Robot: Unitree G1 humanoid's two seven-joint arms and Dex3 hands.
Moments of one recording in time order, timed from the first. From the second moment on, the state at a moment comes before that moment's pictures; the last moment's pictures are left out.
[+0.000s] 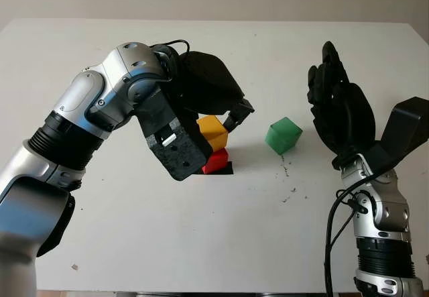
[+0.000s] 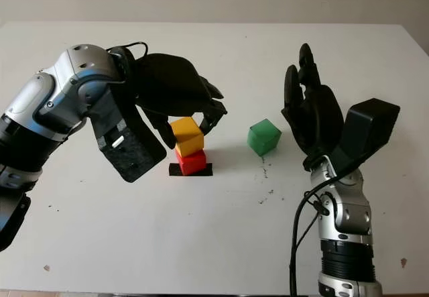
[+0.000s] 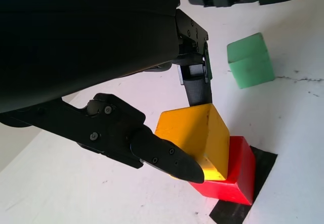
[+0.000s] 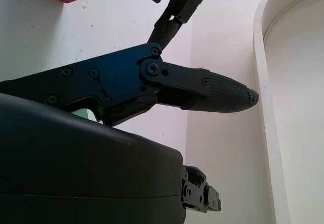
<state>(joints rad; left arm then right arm) -1.10 0.56 -0.47 0.22 0.65 -0.49 -0.90 -0.37 -0.22 -0.19 -0.01 0.28 0.26 0.18</state>
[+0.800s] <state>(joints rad) -1.10 0.56 -0.48 0.21 0.72 -0.50 -0.85 -0.37 -0.22 -0.19 -0.01 0.28 0.26 0.18</state>
